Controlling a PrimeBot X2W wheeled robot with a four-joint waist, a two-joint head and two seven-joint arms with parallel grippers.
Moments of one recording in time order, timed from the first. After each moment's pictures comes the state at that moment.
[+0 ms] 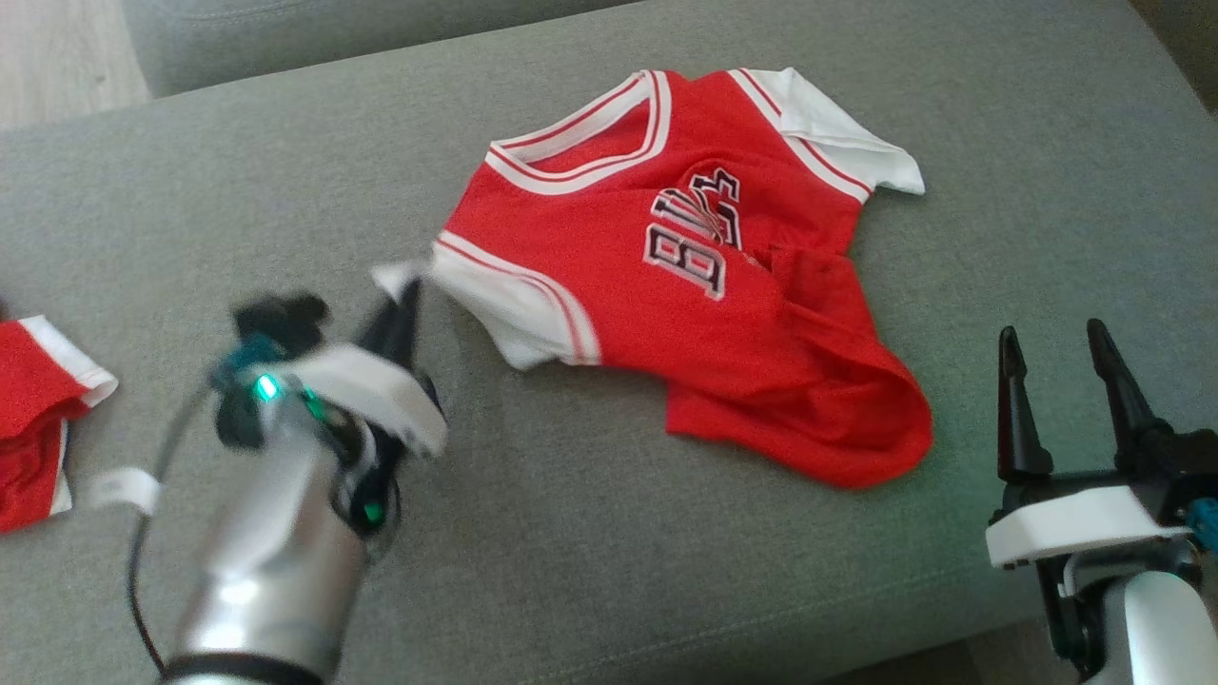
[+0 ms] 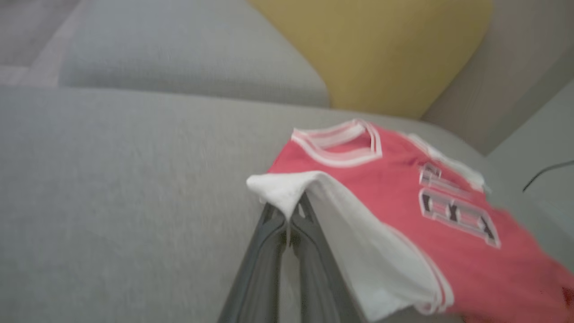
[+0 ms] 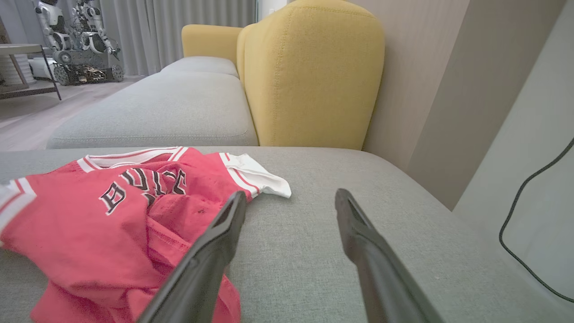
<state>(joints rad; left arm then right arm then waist) -0.53 0.06 -0.30 0.80 -0.44 -0.12 -0.21 -0.03 -0.04 -0.11 0.06 -0.03 0.13 -0.12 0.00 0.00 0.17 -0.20</state>
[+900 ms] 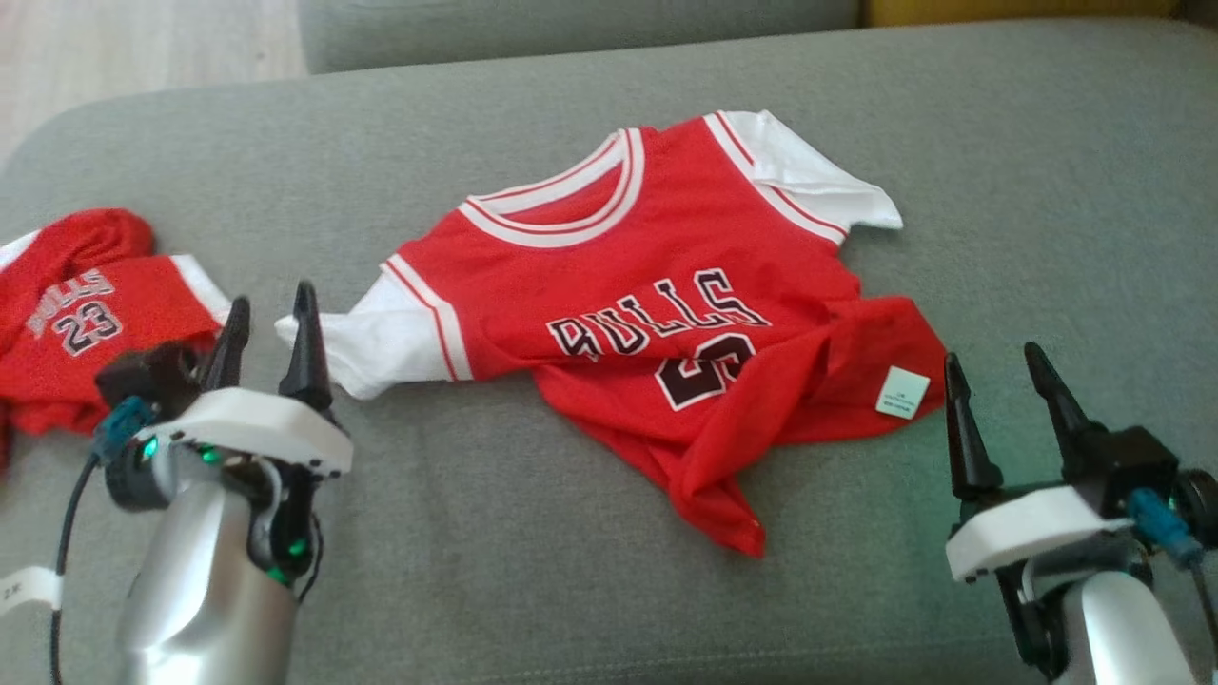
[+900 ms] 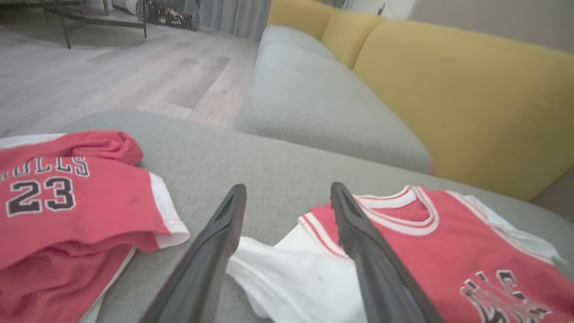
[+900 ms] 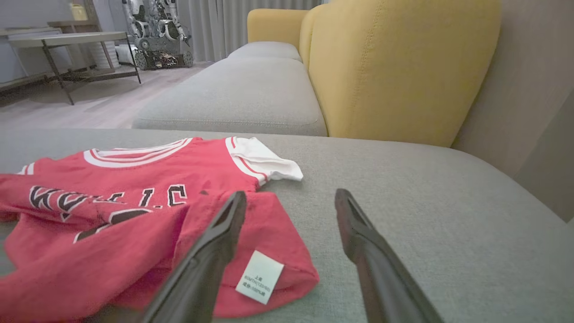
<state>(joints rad) -0.38 0.12 -0.11 0.59 -0.43 -0.04 -0.24 -0.04 -0.04 -0.04 0.14 -0.03 0.13 -0.09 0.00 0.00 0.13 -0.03</state>
